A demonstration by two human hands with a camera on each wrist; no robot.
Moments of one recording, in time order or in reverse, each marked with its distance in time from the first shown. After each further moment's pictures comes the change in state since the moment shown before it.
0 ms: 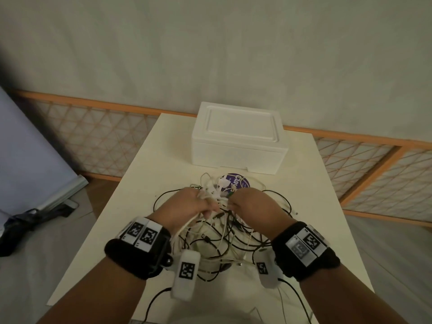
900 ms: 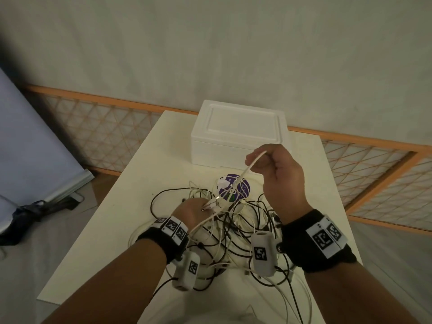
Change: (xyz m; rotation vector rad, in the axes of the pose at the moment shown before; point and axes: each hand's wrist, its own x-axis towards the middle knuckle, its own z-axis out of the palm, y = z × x) left_hand 0.088 -0.075 0.026 0.624 0.119 -0.025; right_hand -0.007 0.008 -0.062 0.747 0.792 -0.017
